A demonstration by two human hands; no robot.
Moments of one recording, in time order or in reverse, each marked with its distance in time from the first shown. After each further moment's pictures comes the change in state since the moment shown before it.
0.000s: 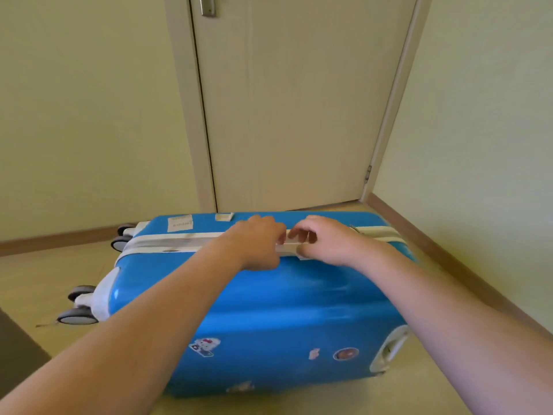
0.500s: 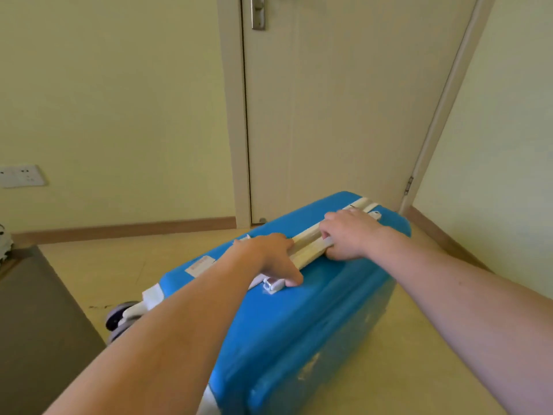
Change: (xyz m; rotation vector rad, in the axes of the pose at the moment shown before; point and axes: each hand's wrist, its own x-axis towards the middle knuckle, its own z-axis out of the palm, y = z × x) left_hand -0.026 -0.026 -0.008 -0.282 -0.312 -0.340; right_hand 0.056 -0.017 -0.003 -0.706 -0.103 -0.160
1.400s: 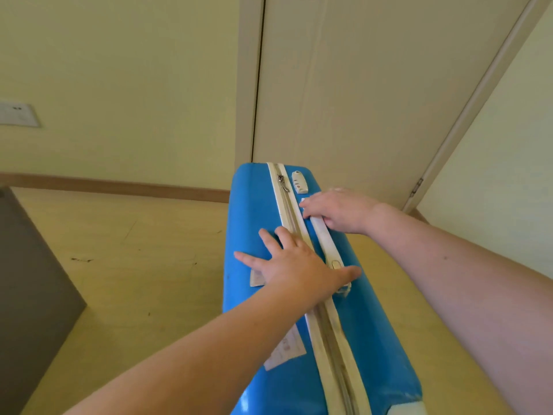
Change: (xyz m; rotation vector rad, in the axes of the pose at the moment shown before) left_hand 0.005 0.086 0.059 -0.214 0.262 -0.295; right_hand 0.050 0.040 0.006 -0.131 0.077 -0.446
